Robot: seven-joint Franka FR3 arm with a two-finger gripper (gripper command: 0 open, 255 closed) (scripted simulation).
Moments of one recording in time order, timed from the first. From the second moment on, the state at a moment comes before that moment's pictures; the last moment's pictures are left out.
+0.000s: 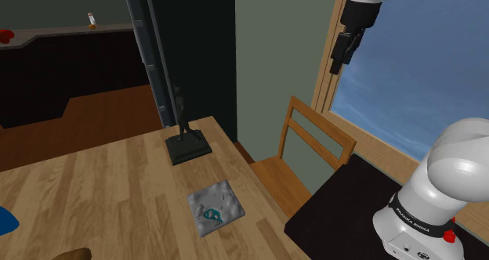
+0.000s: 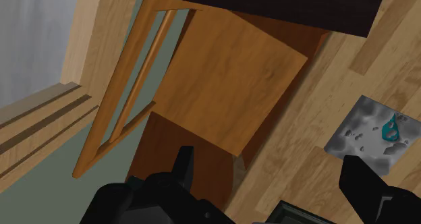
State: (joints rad) arm -0.02 -0.82 0.07 -2.36 0.01 1.62 -0.13
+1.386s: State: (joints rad) arm 0.13 -0.13 0.01 -2.22 0.15 1.99 -0.55
